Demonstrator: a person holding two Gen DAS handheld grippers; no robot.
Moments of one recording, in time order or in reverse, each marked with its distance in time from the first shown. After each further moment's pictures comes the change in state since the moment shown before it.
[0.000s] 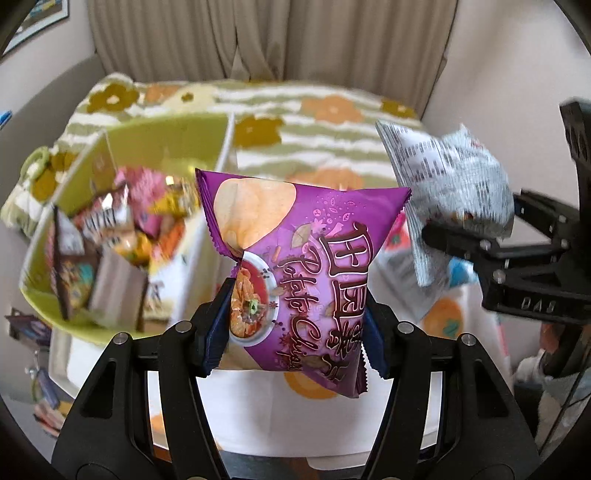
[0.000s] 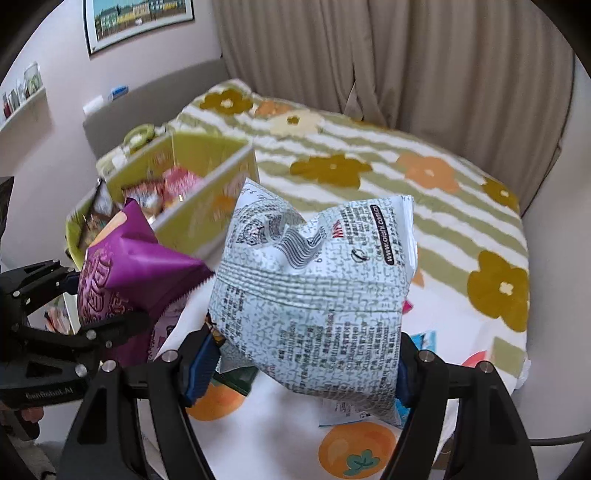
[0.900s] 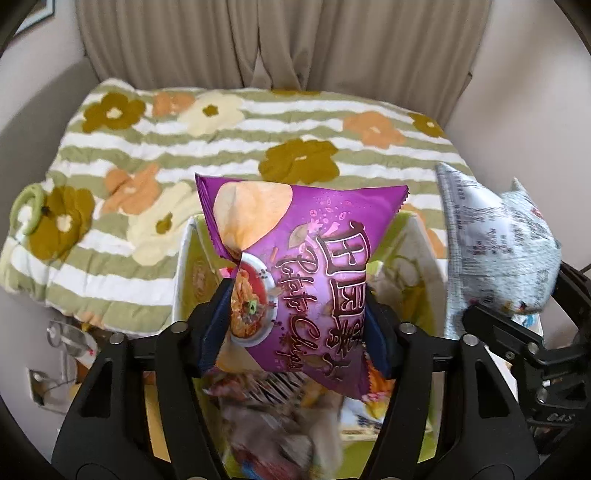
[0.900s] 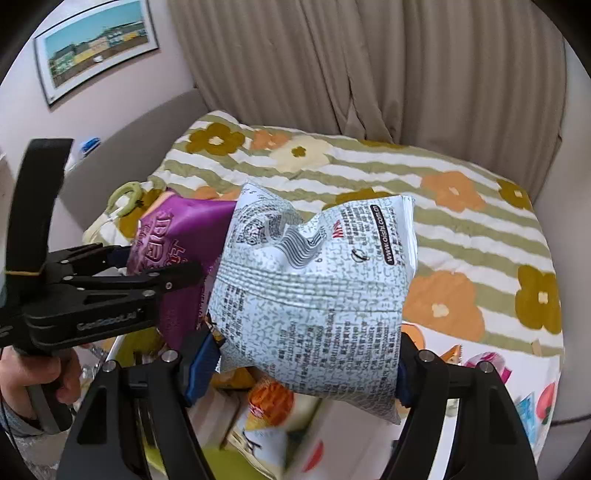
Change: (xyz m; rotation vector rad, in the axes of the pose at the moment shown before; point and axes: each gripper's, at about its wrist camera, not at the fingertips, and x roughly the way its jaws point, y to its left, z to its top) left arm 0.082 0.254 0.168 0.054 0.068 -0.063; right arm 0.096 0.146 0.171 0.211 -0.028 -0.040
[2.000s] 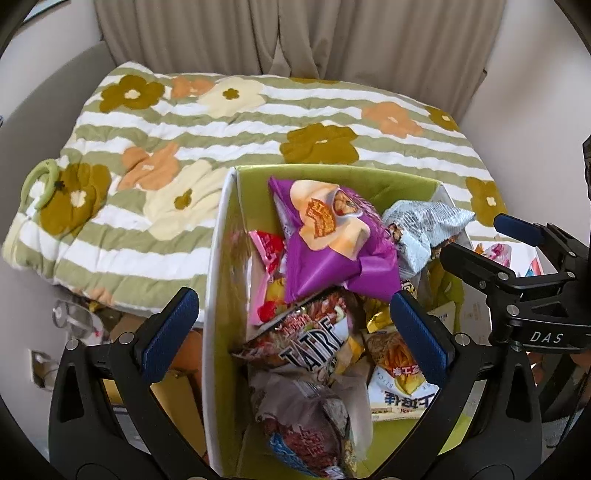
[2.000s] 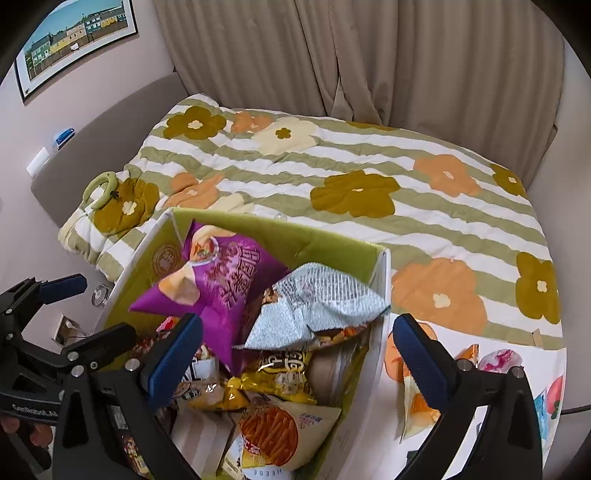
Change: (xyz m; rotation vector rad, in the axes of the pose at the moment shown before) left arm -0.012 0.023 -0.046 -0.034 0.015 0.052; right arm 0.051 0.012 0.006 0.017 0.053 -0.065
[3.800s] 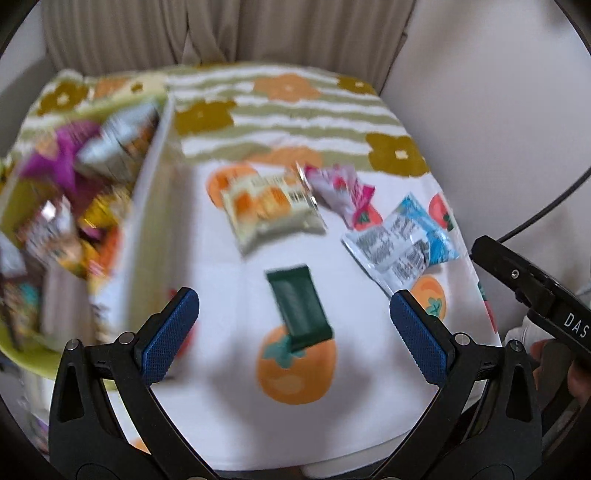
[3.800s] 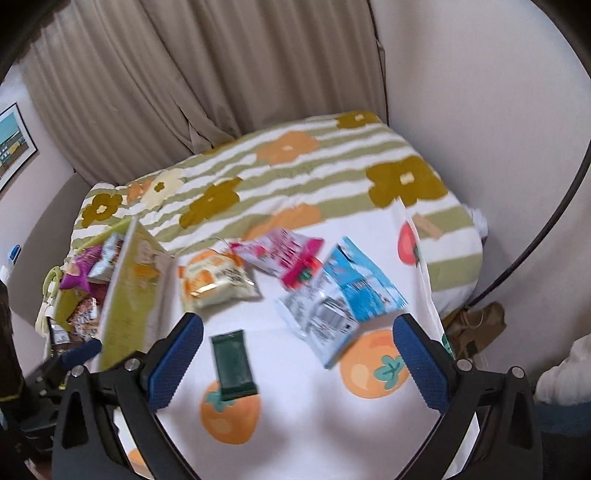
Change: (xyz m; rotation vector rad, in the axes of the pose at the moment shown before) left arm 0.017 -0.301 -0.131 0.051 0.027 -0.147; right arm -0.153 -0.240 -0.204 0.462 -0.111 -0.167
